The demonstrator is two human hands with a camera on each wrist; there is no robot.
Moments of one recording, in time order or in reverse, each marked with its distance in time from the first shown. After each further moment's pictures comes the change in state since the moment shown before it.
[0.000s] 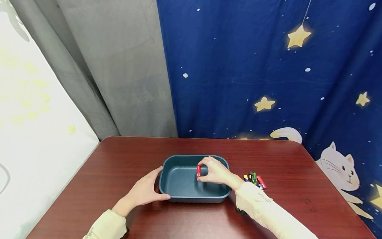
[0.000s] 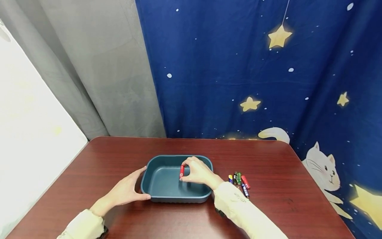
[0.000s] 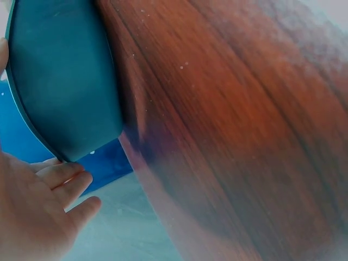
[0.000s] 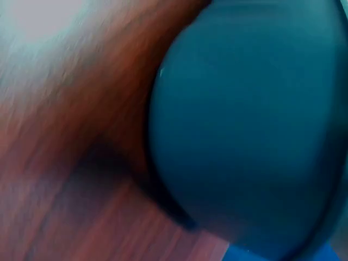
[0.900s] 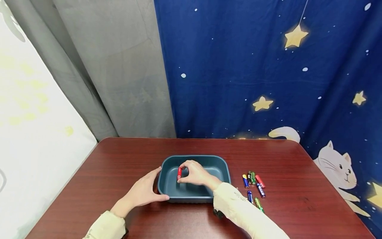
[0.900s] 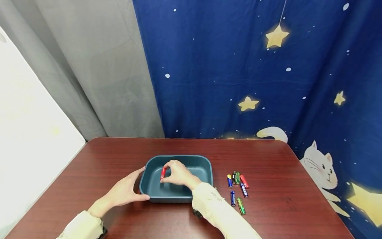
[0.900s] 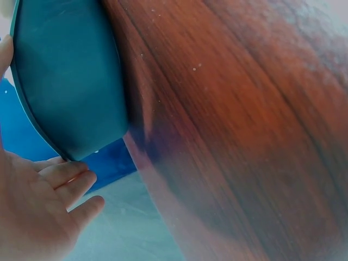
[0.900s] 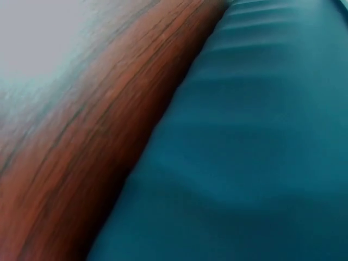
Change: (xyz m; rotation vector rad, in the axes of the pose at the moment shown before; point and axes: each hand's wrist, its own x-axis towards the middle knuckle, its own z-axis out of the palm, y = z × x) left_hand 0.000 0.002 0.000 -0.015 -0.006 -0.013; right_hand 0.035 -0.031 0.042 0.104 -0.043 0.044
